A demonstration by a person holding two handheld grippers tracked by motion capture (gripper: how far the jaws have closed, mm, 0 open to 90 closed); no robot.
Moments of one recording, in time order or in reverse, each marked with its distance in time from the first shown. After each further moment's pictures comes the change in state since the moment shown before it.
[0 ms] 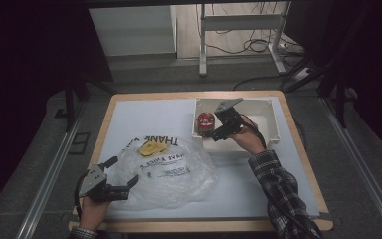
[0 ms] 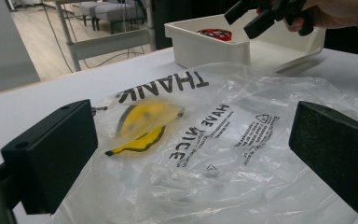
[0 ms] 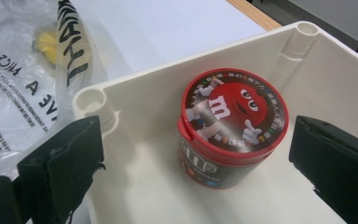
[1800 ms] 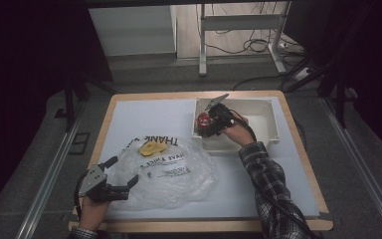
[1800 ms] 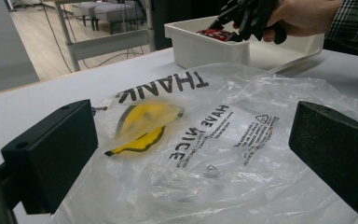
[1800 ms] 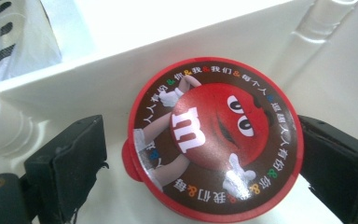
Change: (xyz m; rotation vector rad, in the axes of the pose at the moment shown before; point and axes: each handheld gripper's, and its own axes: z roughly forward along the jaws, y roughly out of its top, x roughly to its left) left arm 0.001 0.000 0.000 -0.002 -0.003 -0.003; right arm -0.021 0.007 0.047 0.132 0.009 -0.009
